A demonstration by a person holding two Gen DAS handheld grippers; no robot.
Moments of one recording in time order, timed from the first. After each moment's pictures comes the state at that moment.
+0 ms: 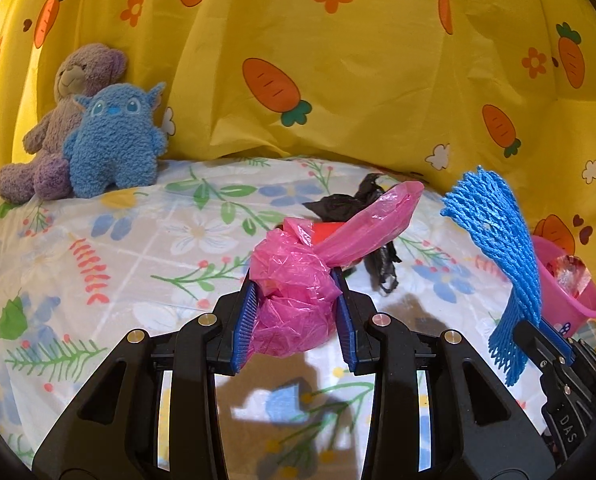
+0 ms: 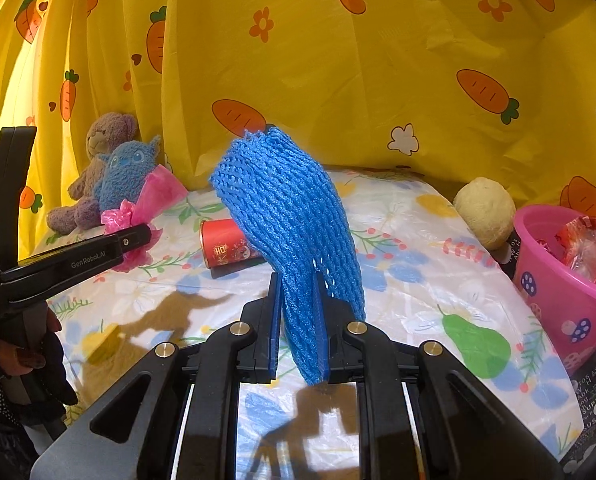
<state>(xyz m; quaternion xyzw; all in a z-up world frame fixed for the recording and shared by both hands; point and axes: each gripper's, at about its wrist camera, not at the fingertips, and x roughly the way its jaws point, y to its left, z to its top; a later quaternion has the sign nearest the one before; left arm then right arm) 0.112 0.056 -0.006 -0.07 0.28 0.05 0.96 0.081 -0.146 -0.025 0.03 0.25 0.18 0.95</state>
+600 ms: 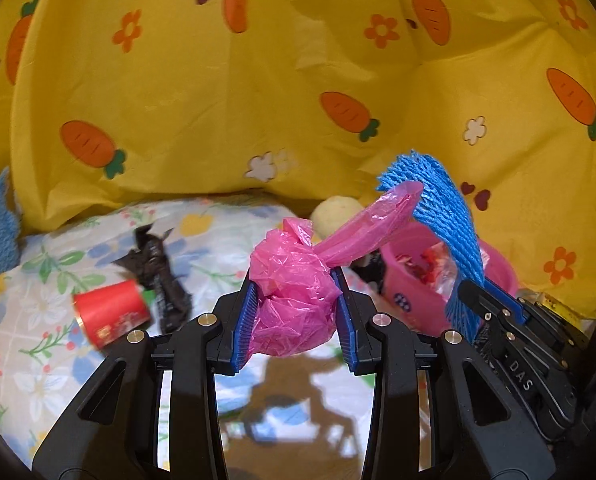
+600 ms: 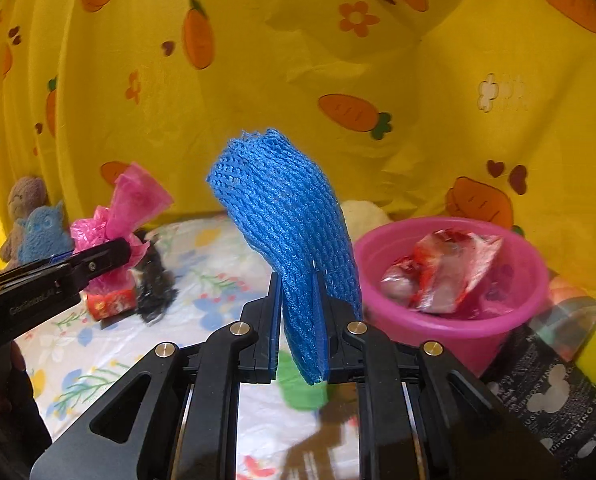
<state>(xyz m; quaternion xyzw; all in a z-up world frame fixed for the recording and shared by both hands) 0.146 -0.118 0.032 -0.01 0.25 -0.16 0.96 0.091 -0.293 0.003 0.08 0.20 -0.01 0.98</state>
